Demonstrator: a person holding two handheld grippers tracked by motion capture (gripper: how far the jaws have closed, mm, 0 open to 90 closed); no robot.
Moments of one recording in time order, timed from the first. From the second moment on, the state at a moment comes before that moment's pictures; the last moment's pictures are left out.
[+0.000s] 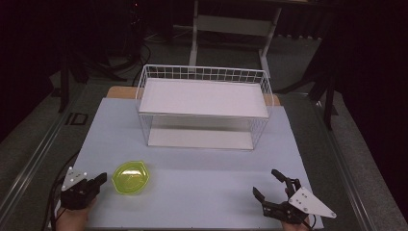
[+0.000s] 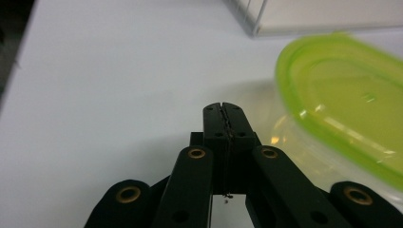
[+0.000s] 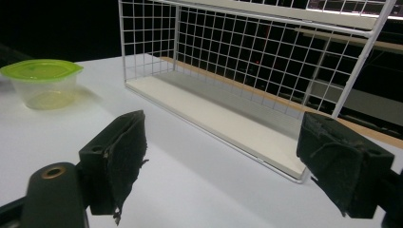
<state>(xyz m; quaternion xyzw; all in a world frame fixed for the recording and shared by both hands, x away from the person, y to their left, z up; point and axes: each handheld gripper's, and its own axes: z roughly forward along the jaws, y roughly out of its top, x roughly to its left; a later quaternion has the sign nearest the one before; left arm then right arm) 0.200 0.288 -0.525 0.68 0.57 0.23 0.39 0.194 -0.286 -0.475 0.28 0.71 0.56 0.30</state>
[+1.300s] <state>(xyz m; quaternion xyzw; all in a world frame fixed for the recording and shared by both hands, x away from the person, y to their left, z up) 0.233 0.227 -0.525 0.75 0.52 0.13 0.39 0.193 -0.290 -0.473 0.29 0.71 0.57 0.30</state>
